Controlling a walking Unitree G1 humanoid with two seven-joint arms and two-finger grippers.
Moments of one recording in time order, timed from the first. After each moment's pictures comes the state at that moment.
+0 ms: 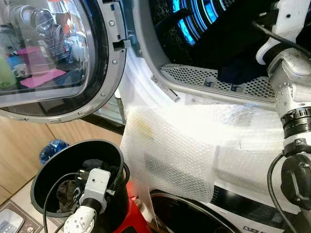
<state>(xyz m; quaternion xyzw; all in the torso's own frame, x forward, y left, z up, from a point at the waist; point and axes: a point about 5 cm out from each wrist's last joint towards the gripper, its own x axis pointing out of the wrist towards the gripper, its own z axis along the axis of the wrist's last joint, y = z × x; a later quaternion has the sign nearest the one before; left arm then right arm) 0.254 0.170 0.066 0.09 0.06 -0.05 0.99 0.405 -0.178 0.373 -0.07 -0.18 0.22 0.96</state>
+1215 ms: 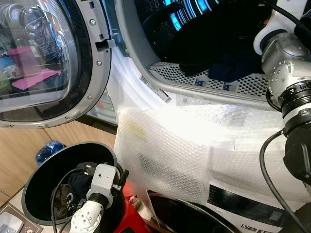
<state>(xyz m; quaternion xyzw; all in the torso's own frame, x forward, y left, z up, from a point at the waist) 0.262 0.156 0.072 0.08 0.04 -0.06 0.99 0.418 -0.189 0.392 0.02 -0.14 0.03 0.99</state>
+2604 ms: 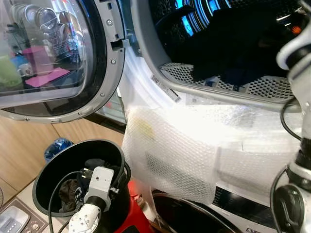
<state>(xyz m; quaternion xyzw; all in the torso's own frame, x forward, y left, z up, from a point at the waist) 0.257 0.161 0.067 0.08 0.06 -0.05 0.99 0.330 -0.213 0.383 0.03 -0.18 0.00 0.98</state>
